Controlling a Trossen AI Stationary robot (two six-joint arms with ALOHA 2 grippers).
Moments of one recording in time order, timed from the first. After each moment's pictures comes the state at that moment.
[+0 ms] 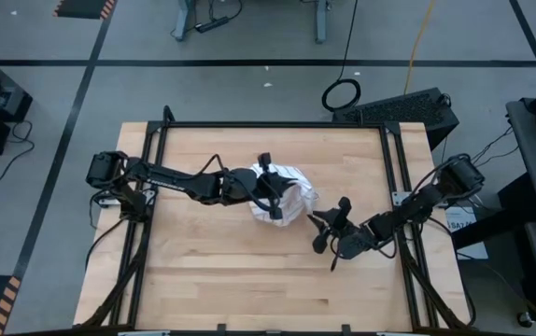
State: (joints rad) left arm -0.04 1.69 1.12 0.35 -0.33 0.30; right arm 0.51 1.56 0.43 0.51 0.99 0.63
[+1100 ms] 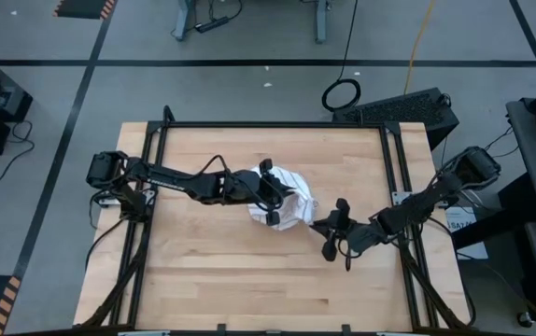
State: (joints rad) left arm -0.05 1.69 1.12 0.25 -0.20 0.11; right arm 0.51 1.35 0.43 0.33 0.68 0.60
